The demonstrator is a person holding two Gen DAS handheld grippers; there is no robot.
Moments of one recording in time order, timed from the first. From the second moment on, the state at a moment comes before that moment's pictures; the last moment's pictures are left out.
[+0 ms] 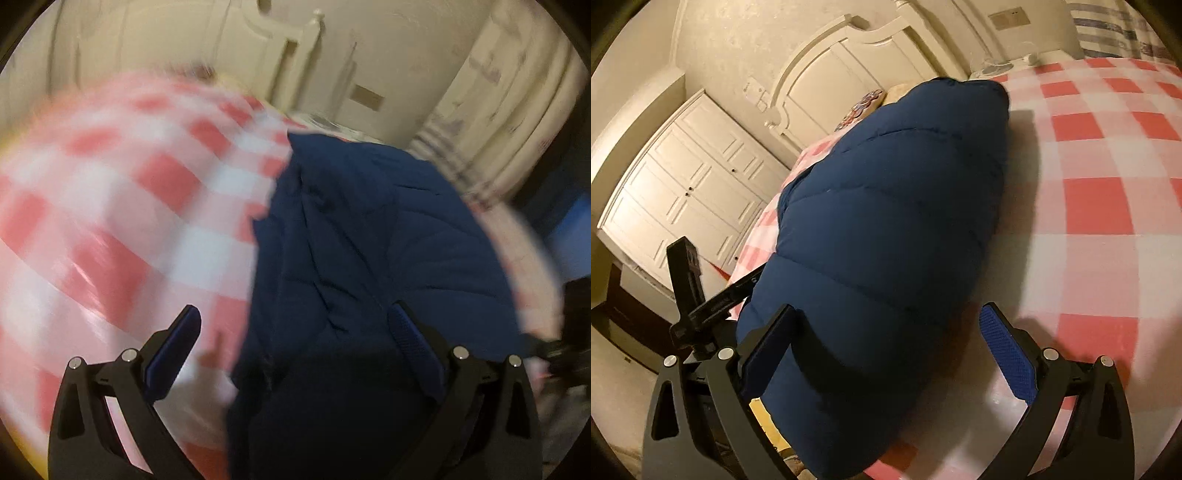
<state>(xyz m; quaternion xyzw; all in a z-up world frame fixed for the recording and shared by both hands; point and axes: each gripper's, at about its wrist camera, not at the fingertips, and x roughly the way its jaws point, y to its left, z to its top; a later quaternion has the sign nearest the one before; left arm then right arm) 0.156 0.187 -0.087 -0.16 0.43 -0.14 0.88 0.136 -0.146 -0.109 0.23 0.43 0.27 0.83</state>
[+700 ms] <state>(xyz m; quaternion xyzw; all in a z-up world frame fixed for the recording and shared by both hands) 0.178 0.174 -0.095 -0.22 0.44 -0.25 0.83 0.135 -0.128 -0.105 0.18 0.40 0.28 0.85</state>
